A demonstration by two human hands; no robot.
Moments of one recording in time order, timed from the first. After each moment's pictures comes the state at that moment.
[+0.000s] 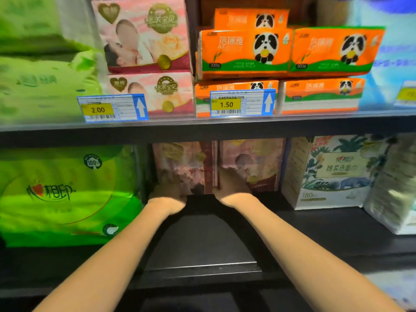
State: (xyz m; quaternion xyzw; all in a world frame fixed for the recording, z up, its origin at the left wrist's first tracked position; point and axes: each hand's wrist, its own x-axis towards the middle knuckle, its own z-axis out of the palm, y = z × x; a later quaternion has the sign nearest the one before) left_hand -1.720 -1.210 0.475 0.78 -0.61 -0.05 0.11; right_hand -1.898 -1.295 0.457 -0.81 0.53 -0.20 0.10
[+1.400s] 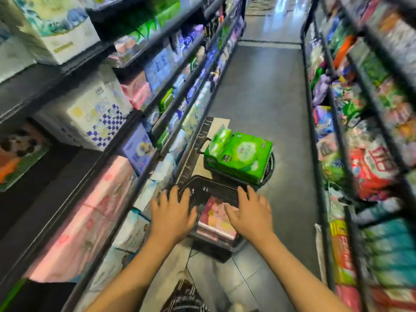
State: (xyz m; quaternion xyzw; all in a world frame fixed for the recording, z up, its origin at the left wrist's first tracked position) left_hand -2.030 -0.772 0.205 0.23 -0.97 -0.01 -0.03; right_hand -2.145 -0.588 0.174 -0.24 0.96 -0.10 0.07
